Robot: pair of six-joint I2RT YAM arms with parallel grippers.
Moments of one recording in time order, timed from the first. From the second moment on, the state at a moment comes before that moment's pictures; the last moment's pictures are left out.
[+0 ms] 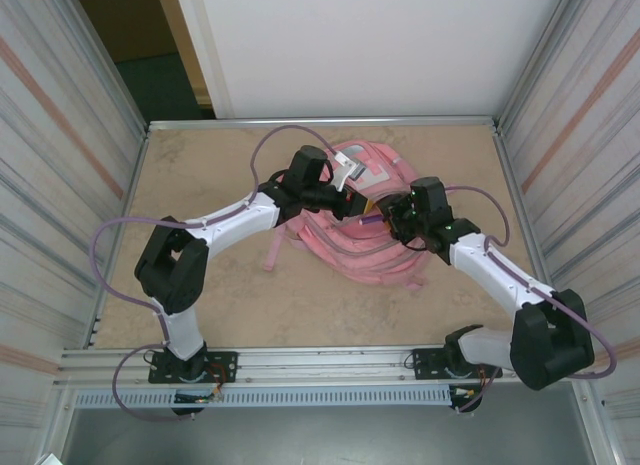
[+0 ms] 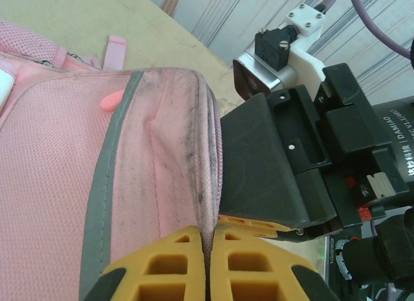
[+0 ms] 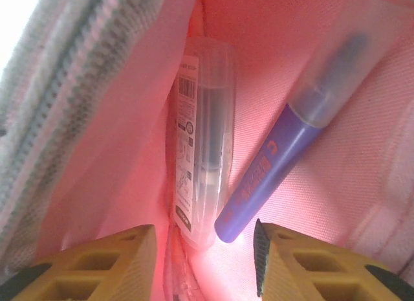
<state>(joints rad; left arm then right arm) -0.71 1.81 1.36 -0.07 0.65 -0.23 0.37 1.23 0.78 -0.25 -0.18 1.36</state>
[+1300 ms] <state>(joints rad) -0.61 1.78 1.25 -0.43 0.44 -0.62 0.39 1.17 0.95 -0.81 -0.12 0.52</state>
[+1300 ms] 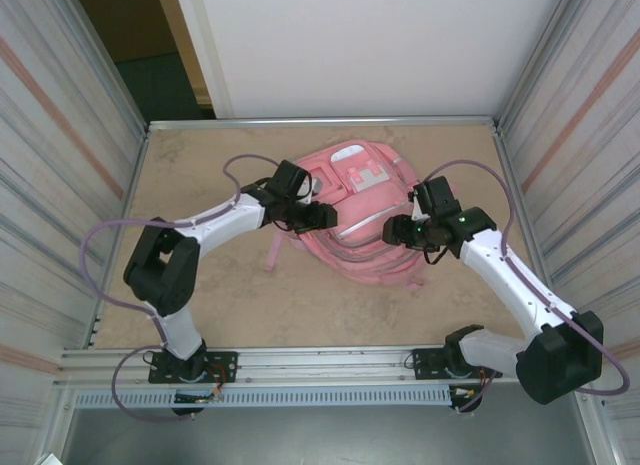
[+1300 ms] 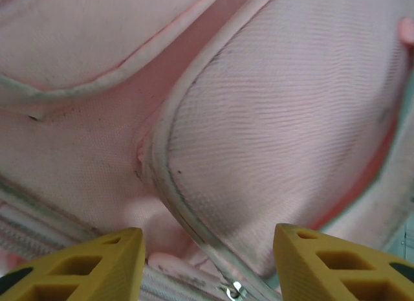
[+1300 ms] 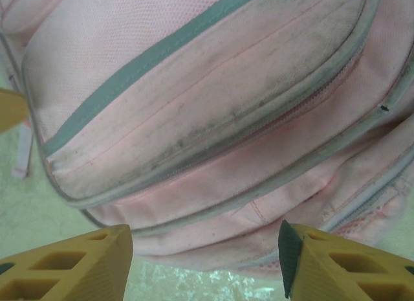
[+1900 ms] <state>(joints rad) -0.63 1.70 1.14 -0.28 0.38 -0.75 0.27 1.54 0.97 -0.54 -0.22 0.55</state>
